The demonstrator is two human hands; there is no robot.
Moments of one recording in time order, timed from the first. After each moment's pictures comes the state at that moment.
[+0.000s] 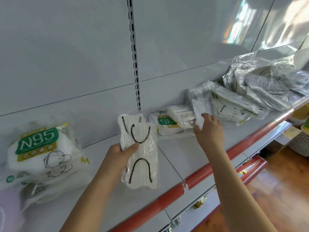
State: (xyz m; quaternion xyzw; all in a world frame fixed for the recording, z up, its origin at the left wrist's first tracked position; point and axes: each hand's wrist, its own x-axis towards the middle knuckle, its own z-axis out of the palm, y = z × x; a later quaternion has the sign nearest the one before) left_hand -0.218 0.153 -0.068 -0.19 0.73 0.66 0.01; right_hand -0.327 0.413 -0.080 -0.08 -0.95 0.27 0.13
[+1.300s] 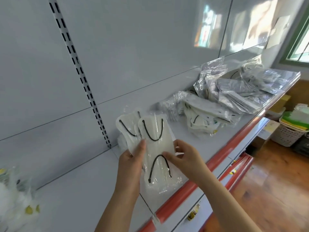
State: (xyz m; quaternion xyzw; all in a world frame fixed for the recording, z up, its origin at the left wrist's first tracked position) left_hand -0.281 0.290 -0.052 -0.12 0.64 0.76 -0.04; right_hand -0.307 0.459 -0.083 0.04 -0.84 0.55 0.02
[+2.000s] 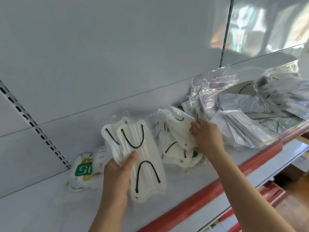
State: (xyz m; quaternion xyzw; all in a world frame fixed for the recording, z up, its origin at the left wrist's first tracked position) left_hand -0.383 0.440 -0.068 -0.24 0.63 0.71 -0.18; right_hand -0.534 0.656 -0.081 0.00 -0.92 0.36 0.15
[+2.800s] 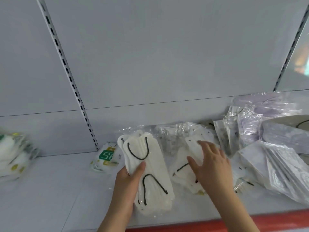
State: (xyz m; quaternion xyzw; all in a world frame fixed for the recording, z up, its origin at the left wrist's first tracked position) left_hand -0.368 0.464 -0.085 -0.31 0.60 0.70 -0.24; right_hand -0.498 0.634 -0.078 0.18 -0.94 0.26 0.10
